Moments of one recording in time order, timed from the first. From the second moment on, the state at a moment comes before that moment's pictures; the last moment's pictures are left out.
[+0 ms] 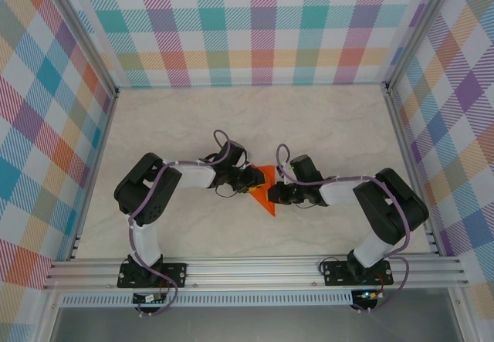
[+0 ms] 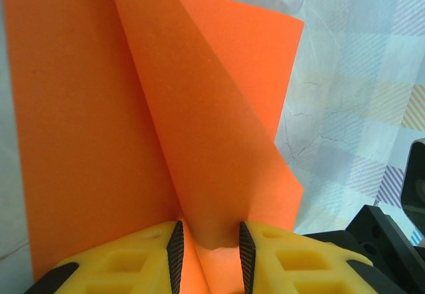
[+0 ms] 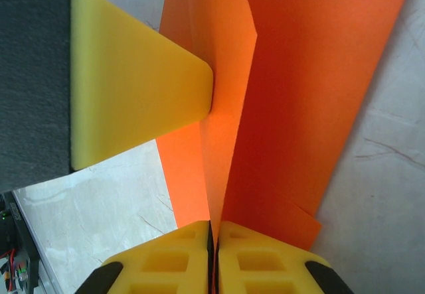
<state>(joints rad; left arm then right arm) -0.64 1.90 0.97 0.03 0.52 -0.95 0.56 1.63 0.59 0.13 -0.55 0.58</state>
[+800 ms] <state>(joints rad) -0.64 1.90 0.97 0.03 0.52 -0.95 0.45 1.49 0.59 0.09 -0.63 0.59</state>
